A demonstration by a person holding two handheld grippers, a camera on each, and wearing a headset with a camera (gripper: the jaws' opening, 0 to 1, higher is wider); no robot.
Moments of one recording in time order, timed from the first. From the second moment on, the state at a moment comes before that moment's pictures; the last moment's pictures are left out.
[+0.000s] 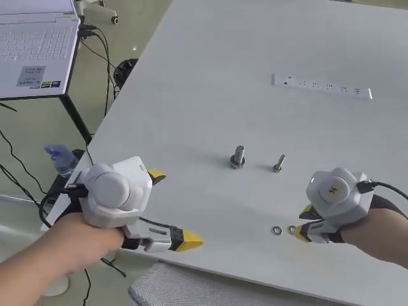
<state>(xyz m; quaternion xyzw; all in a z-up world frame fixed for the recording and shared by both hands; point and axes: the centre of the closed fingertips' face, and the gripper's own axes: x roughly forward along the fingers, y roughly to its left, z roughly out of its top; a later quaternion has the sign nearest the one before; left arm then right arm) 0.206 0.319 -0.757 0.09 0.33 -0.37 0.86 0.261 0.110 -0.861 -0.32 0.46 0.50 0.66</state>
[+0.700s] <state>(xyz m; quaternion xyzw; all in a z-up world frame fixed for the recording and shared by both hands) 0.207 0.323 -0.760 0.10 0.34 -0.36 0.86 0.263 0.105 -0.877 -0.34 0.47 0.48 0.65</state>
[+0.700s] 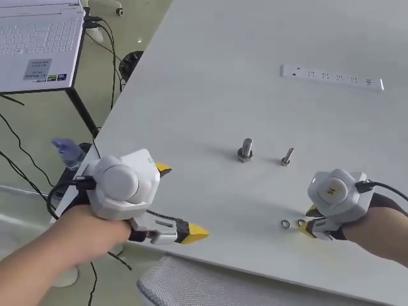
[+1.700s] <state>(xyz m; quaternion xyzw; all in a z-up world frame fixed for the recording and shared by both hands) 0.206 0.324 -0.765 0.11 0.35 -0.37 0.86 0.262 0.106 -0.877 -0.36 0.47 0.49 0.64</state>
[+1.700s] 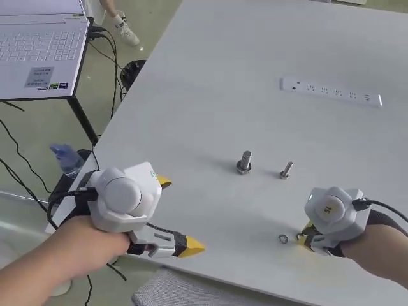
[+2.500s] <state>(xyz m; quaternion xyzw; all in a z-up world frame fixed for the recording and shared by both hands) 0.206 0.326 -0.768 0.11 0.36 -0.36 0.85 0.265 0.106 -0.878 -0.34 0.49 0.49 0.64</state>
